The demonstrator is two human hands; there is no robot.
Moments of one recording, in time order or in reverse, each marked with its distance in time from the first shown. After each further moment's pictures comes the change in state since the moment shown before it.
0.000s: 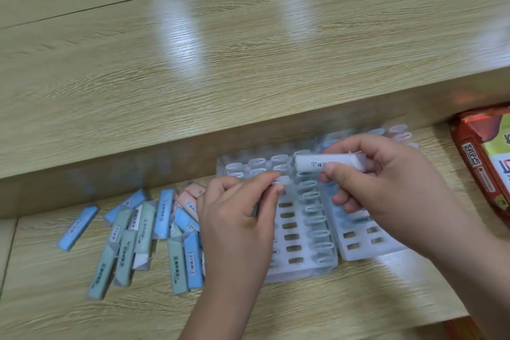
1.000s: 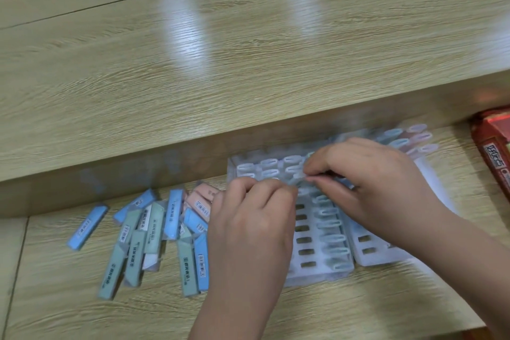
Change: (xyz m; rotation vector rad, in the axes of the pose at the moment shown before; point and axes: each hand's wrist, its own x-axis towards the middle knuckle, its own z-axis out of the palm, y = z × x) left_hand -0.004 -0.006 -0.005 0.373 -0.108 0.289; right_hand 0.024 0.012 0.016 -0.722 -0.058 -0.730
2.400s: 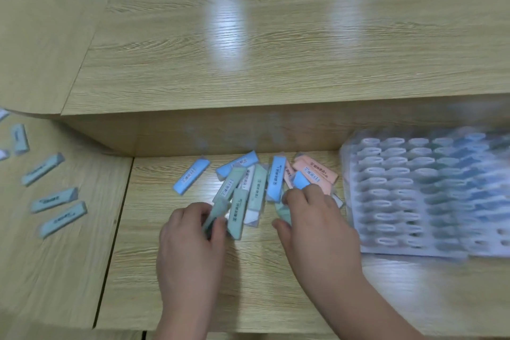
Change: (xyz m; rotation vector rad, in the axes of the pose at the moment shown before) left_hand -0.120 -0.168 -0.063 -0.109 -0.040 -0.850; right_hand 0.012 -0.189 0.152 -0.270 -0.303 0.461
